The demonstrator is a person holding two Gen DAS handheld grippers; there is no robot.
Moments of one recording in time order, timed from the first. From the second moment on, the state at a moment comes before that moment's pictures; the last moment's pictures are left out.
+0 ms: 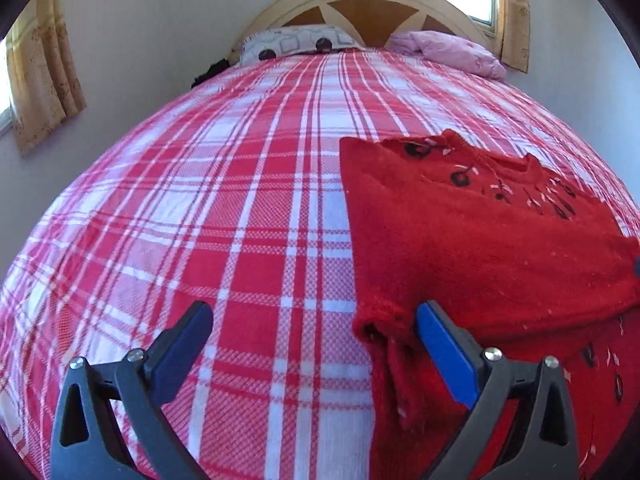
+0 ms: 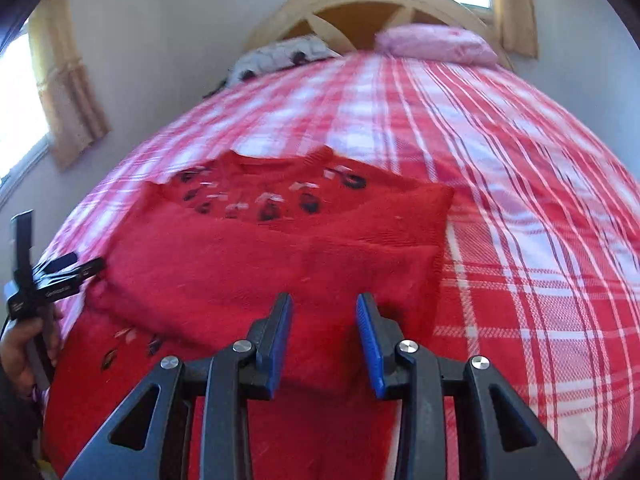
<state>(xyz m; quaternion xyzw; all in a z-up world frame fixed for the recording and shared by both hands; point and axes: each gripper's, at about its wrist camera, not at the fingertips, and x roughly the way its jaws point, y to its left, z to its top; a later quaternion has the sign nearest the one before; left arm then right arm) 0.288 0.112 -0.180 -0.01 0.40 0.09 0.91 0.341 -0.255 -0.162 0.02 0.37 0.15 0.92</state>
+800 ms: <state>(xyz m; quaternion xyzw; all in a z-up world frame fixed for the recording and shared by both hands) 0.288 0.135 -0.167 -0.07 0.38 0.11 0.92 0.335 -0.248 -0.184 -0.01 0.38 0.13 0.92</state>
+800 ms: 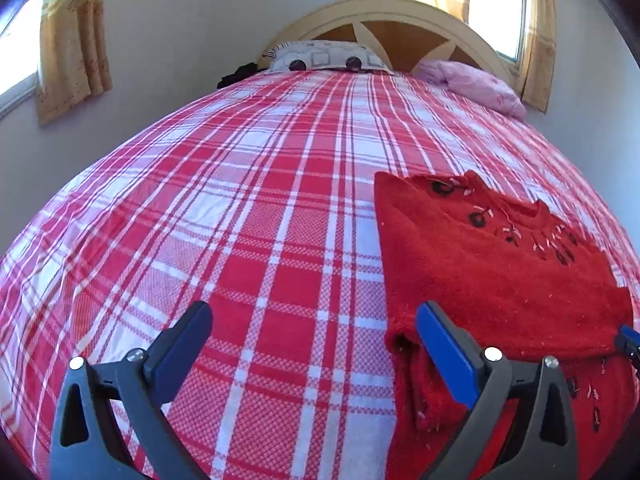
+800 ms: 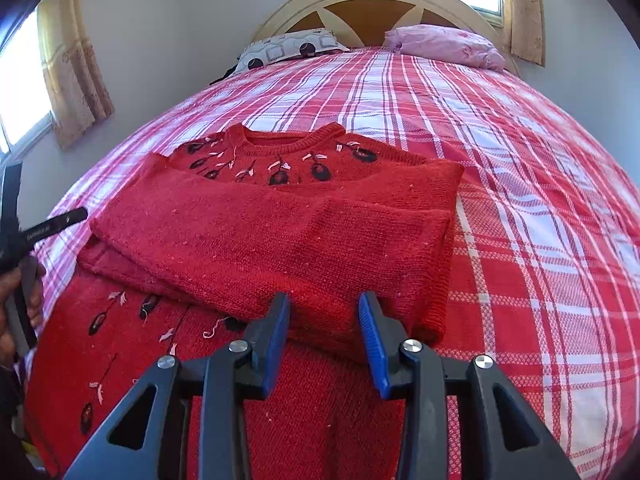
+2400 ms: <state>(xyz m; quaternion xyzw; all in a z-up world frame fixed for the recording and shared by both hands) 0.338 0.104 -0.184 0.08 0.40 0.15 0.90 0.273 -0.246 -0.164 -0.02 0.32 0.12 0.94</state>
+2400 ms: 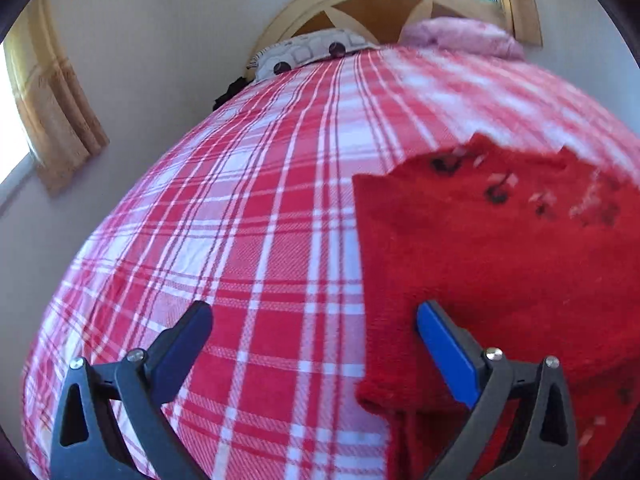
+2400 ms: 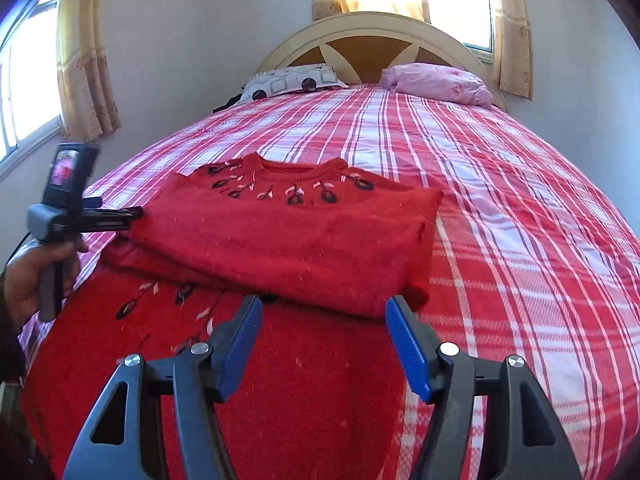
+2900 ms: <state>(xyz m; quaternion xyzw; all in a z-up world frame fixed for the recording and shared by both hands) 0.282 0.127 -0.178 -0.03 0.41 0.10 0.91 0.223 -0.278 -0.184 0.02 0.36 0.12 0.93</state>
